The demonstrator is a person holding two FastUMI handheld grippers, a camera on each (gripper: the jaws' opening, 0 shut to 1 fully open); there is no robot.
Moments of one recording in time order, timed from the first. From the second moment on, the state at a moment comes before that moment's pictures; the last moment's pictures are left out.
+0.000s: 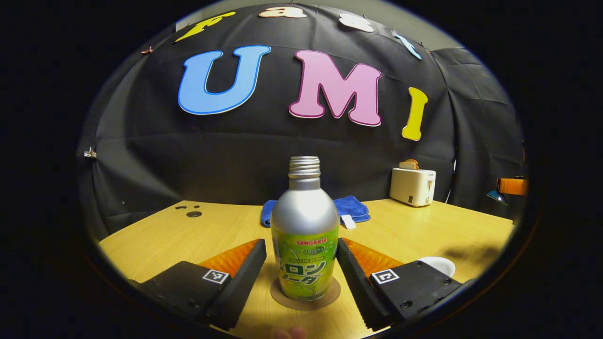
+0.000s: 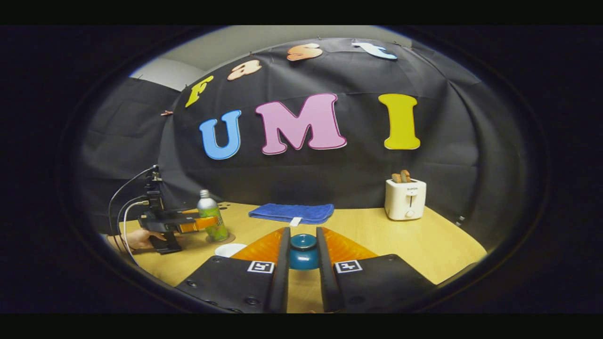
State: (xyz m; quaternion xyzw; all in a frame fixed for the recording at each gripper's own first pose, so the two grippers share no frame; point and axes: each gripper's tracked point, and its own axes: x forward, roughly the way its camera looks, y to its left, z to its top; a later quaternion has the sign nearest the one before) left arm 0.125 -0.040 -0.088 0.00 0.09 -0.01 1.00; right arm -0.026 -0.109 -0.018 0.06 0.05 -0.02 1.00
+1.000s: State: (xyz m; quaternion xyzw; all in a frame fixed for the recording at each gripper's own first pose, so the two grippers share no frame) left arm 0.031 -0.009 -0.074 0.02 0.04 0.03 1.00; right arm 0.066 0.029 -0.117 0.05 0.16 0.04 0.98
